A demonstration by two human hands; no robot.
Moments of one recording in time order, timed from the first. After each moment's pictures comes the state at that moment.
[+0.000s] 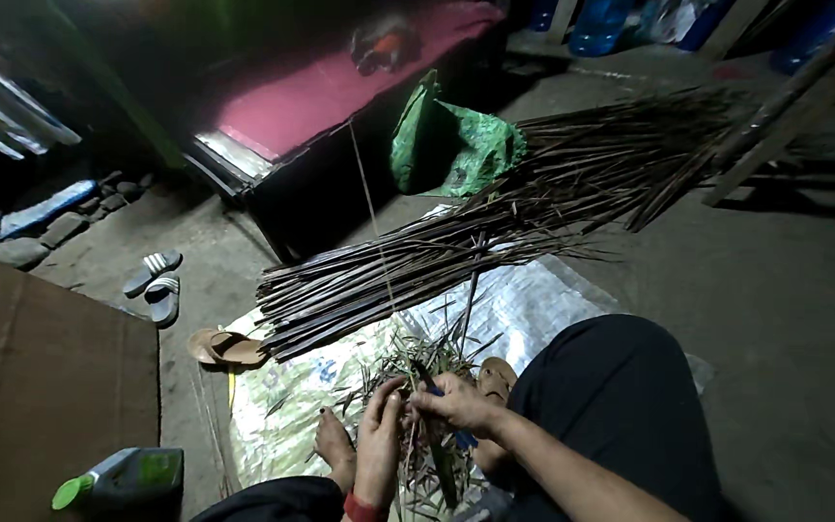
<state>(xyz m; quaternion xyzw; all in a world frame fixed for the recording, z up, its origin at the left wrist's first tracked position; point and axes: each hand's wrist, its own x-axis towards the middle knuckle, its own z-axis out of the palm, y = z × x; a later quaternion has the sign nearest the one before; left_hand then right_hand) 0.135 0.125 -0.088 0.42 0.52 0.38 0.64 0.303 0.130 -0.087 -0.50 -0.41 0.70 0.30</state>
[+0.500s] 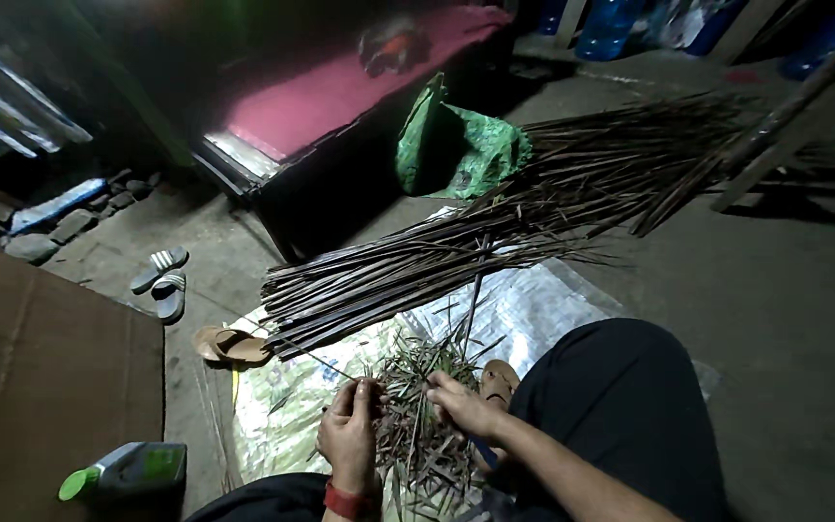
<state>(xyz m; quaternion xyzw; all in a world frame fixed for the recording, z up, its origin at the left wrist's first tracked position) 0.119 0.140 -0.079 0.42 0.55 0.50 0.52 0.303 0.128 -0.082 -0.61 -0.41 0.66 0.17</state>
